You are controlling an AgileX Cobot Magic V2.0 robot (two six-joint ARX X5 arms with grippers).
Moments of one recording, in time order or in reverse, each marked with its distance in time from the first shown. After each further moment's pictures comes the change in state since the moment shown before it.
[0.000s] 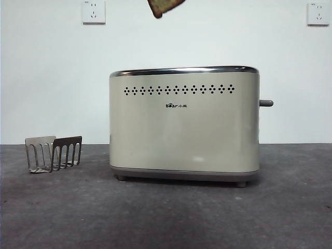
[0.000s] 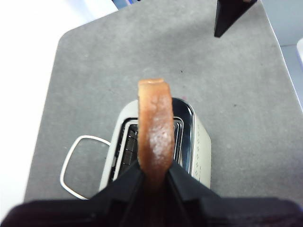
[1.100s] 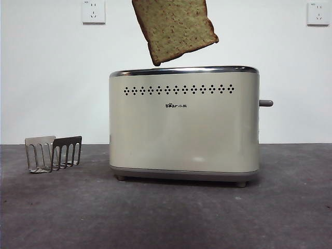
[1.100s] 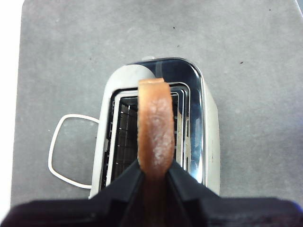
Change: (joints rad) left arm -0.008 0.138 -0.009 0.000 -0.085 0.129; right arm 0.000 0.000 0.000 0.001 0.000 -0.045
